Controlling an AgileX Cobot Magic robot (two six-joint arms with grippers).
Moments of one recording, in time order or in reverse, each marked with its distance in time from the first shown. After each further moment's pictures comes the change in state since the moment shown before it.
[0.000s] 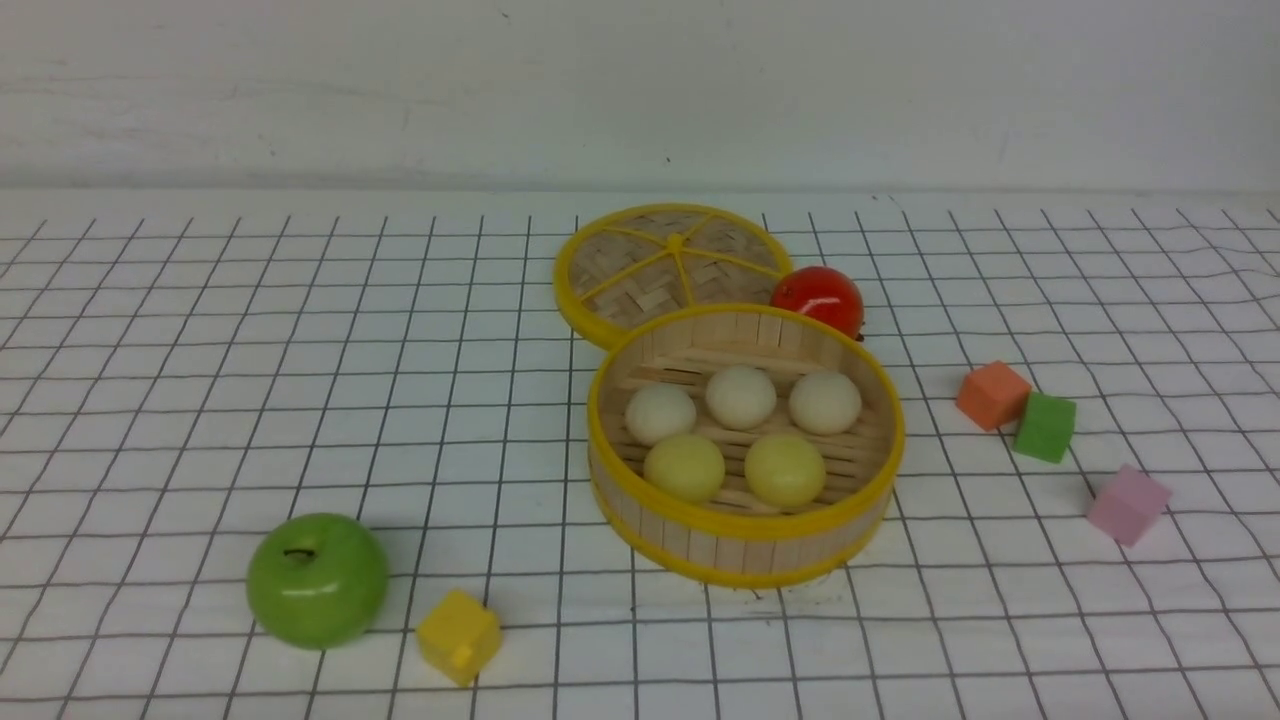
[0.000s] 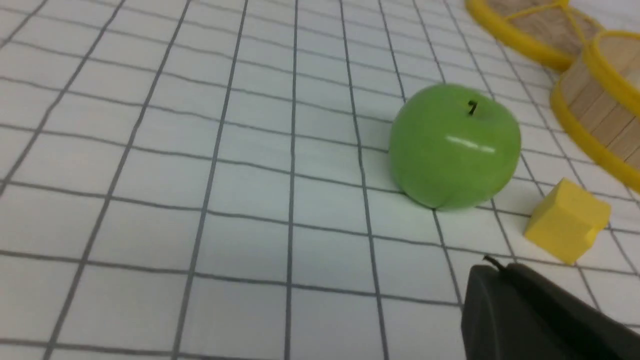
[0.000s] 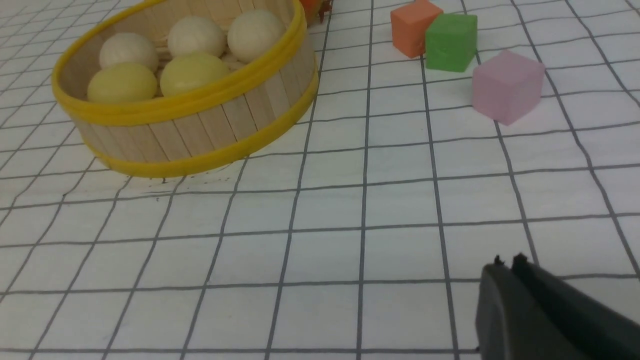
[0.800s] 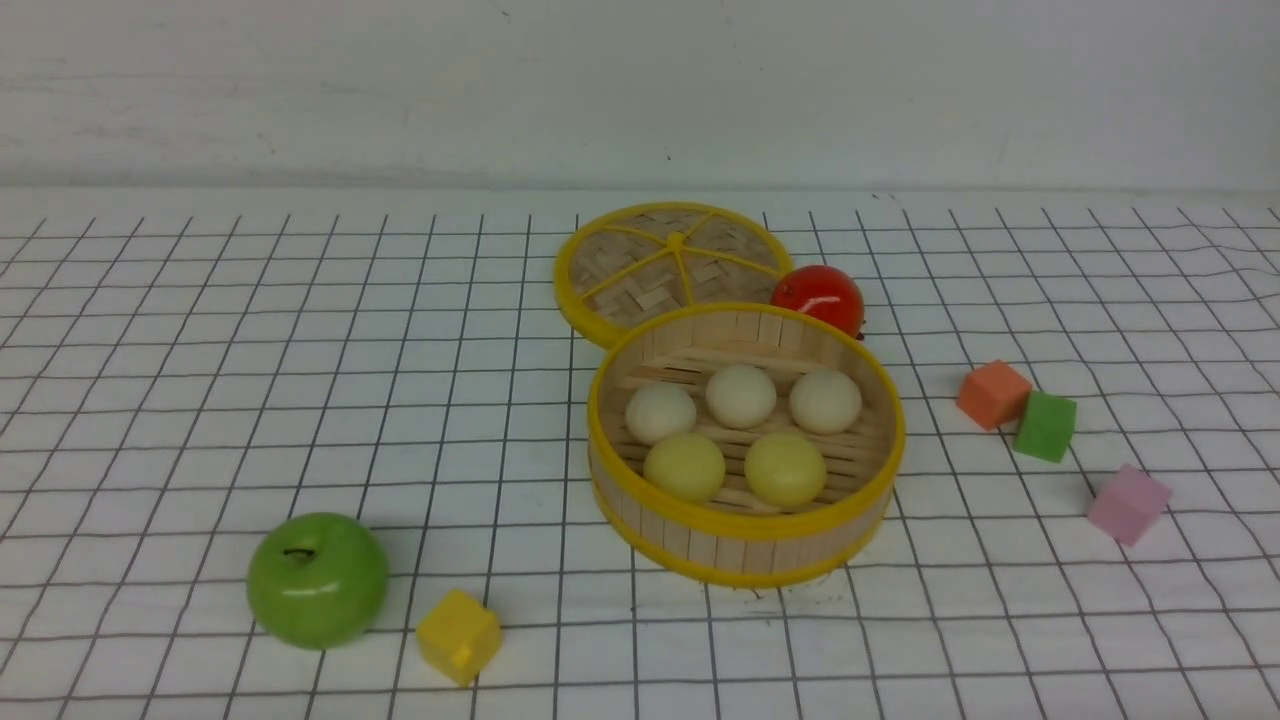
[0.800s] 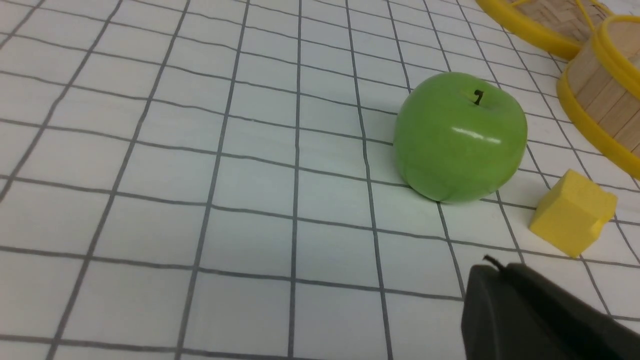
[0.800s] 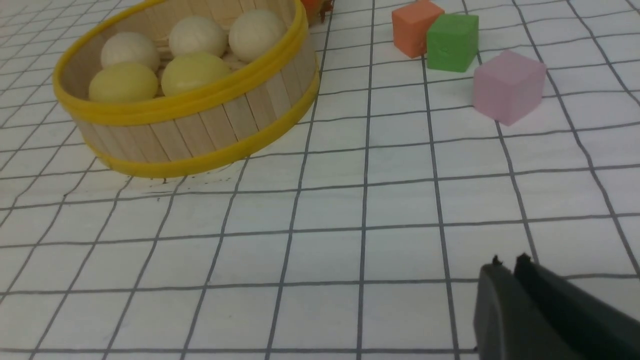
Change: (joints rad) right arm 0.000 0.000 0.000 0.000 0.000 0.000; left arm 0.000 0.000 0.000 0.002 0.001 0.000
